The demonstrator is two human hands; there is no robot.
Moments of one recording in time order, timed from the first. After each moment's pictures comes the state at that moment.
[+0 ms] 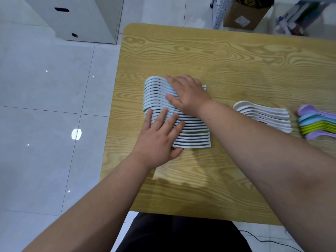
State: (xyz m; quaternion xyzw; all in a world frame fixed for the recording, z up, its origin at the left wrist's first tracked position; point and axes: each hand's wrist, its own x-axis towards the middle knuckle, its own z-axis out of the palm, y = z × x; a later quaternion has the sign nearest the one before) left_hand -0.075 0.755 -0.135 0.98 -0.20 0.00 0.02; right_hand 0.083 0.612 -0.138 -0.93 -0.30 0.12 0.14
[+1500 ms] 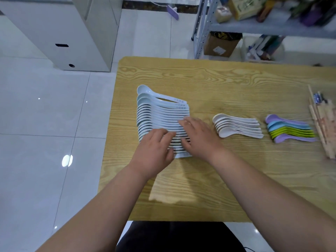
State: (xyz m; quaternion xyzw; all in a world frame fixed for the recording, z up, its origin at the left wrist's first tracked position) left_hand -0.078 0.743 -0.097 0.96 -0.18 0.05 0.20; right_hand -0.020 0.544 -0.098 -0.95 -0.23 0.11 0.16
